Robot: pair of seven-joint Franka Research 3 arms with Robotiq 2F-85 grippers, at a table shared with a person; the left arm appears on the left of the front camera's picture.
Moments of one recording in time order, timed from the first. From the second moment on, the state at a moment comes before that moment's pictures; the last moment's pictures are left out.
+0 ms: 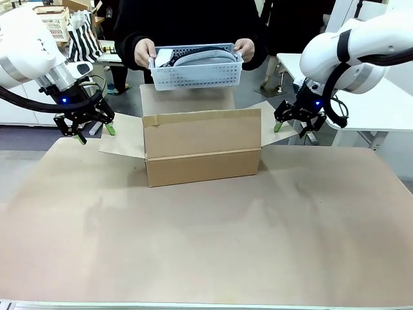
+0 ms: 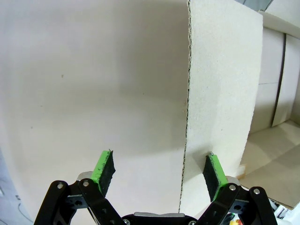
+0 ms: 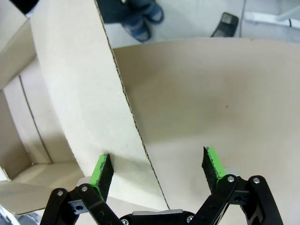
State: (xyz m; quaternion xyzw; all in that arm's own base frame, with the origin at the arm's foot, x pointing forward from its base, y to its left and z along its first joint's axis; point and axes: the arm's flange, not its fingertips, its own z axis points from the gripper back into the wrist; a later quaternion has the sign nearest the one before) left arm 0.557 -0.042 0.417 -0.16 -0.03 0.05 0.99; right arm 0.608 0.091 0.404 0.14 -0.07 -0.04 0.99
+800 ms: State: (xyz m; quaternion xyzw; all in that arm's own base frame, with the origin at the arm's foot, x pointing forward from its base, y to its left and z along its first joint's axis) left arm 0.557 -0.042 0.417 -0.16 -0.03 0.05 0.99; right arm 0.608 0.091 0.404 0.14 -0.07 -0.04 0.99
